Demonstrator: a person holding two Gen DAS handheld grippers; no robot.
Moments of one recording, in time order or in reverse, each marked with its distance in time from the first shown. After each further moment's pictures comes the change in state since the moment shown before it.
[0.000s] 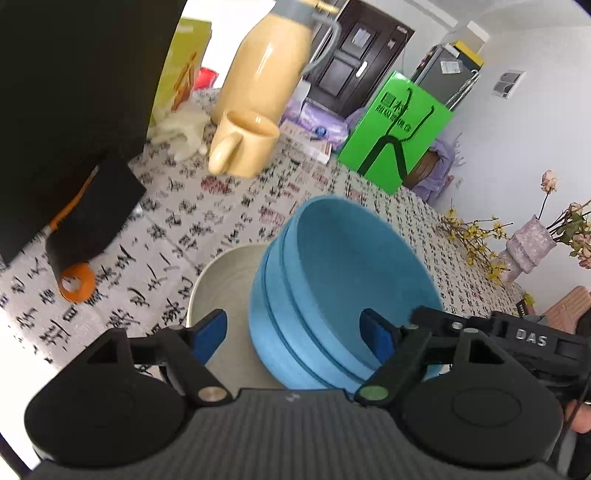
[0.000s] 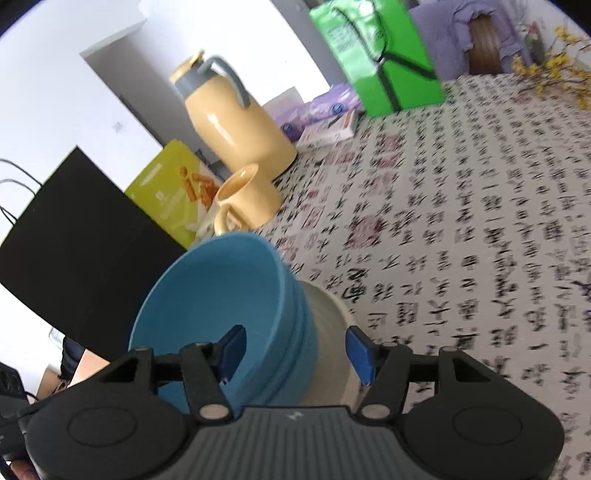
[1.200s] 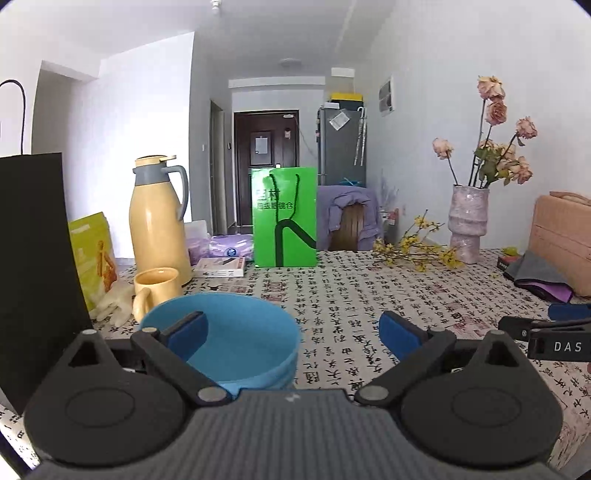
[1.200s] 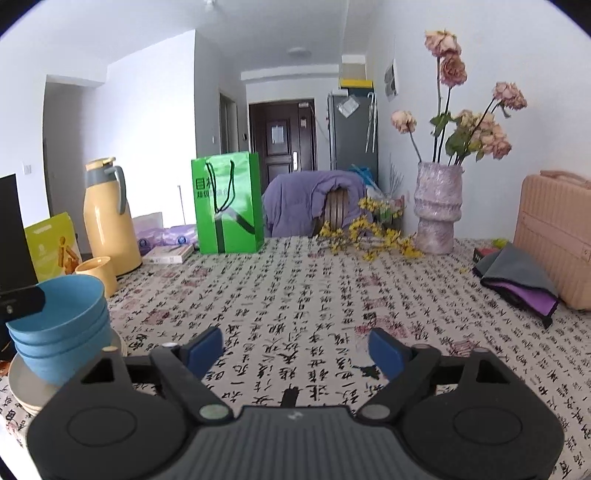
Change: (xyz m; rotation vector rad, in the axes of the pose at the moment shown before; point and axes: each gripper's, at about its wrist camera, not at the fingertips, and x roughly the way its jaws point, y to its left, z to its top) left arm -0.045 -0.140 -0.095 0.534 -0.411 -0.014; right arm -0.158 -0.065 -0.108 -0.236 -0.531 -0.550
